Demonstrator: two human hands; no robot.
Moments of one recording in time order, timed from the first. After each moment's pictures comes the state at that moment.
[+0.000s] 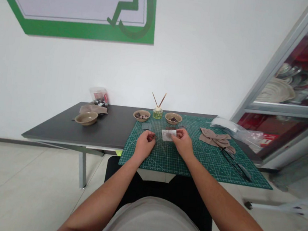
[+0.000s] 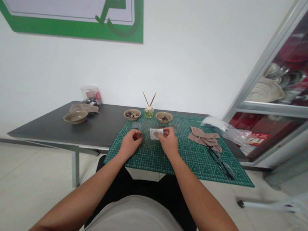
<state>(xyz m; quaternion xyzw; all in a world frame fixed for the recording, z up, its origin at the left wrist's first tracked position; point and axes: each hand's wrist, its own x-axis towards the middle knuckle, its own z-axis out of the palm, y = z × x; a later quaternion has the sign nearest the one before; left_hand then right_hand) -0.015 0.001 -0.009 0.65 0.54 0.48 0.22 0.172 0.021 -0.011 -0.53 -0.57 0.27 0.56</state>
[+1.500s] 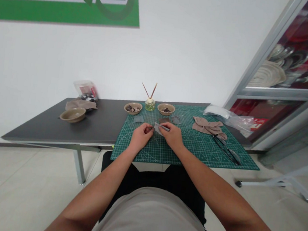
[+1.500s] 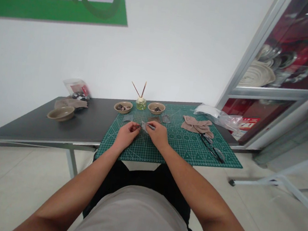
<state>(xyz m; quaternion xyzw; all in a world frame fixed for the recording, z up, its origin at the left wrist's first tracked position) -0.003 0.011 -0.005 0.69 0.51 0.44 0.26 0.164 0.009 -0.001 -0.54 -0.66 0.16 0.49</state>
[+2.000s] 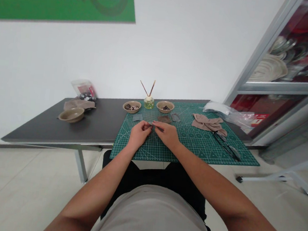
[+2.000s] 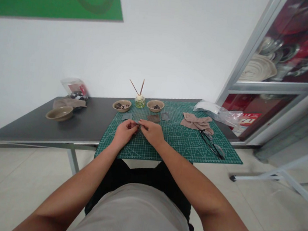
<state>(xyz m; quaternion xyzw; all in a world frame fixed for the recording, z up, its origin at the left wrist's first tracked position) -0.003 0.015 -0.007 0.65 0.48 0.48 0.34 0.156 0.008 -0.004 -0.45 -0.75 0.08 0.47</state>
